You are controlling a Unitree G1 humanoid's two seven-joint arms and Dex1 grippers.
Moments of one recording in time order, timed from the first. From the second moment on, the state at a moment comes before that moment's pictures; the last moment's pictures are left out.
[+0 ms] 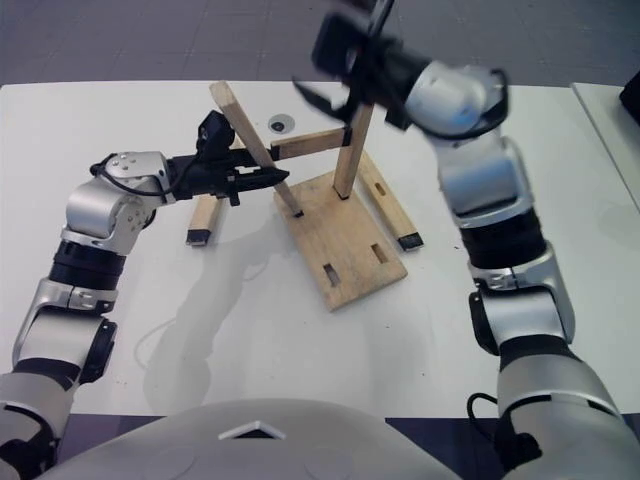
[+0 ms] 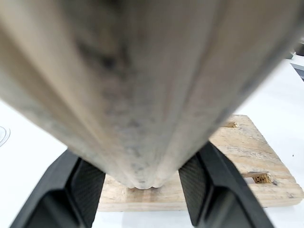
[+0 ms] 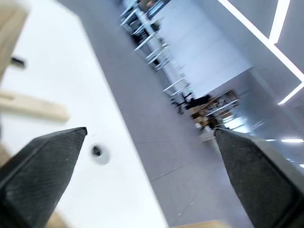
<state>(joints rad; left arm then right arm) -0.60 0.47 -0.23 0.22 -0.43 0.48 -0.94 -0.73 -0.54 0.36 0.08 -0.12 0.18 0.68</state>
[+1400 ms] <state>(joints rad) -0.67 0.48 -0.30 0.26 -0.41 0.54 -0.91 -0.78 -0.46 0.17 0.07 -0.19 0.00 0.51</state>
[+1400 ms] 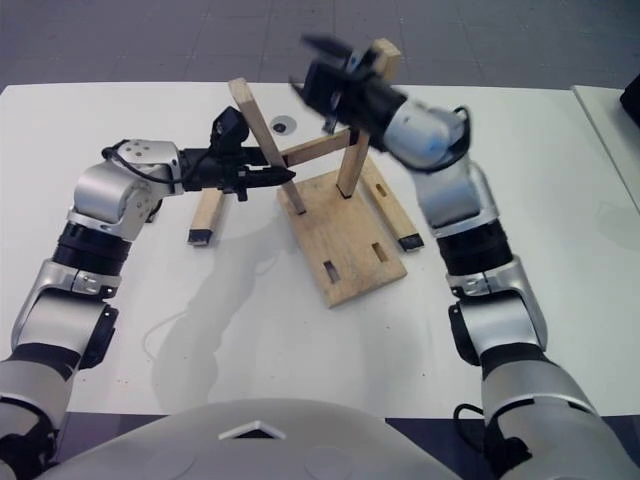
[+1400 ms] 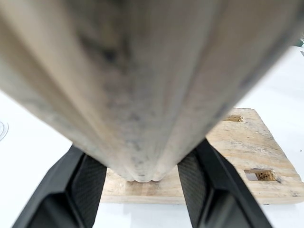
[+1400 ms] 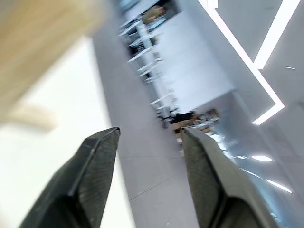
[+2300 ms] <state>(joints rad) -0.61 0.56 -0.28 0.21 -0.46 0.48 -0.96 -0.79 -0.41 0.16 0.68 -0.13 -0.27 0.57</state>
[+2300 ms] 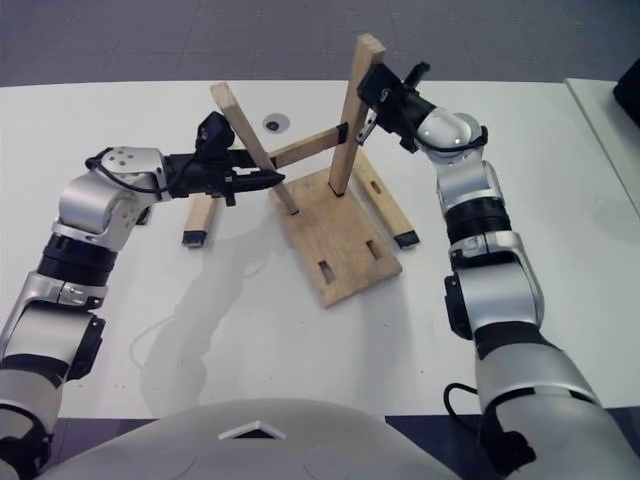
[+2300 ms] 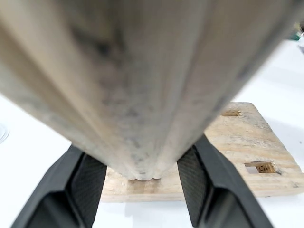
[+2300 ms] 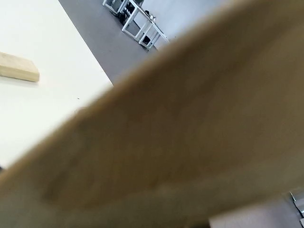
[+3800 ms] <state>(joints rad) -0.60 0.58 -0.27 0.19 -0.48 0.56 -0.93 -0.44 -0.44 0.05 -0.14 0.01 0.61 0.56</state>
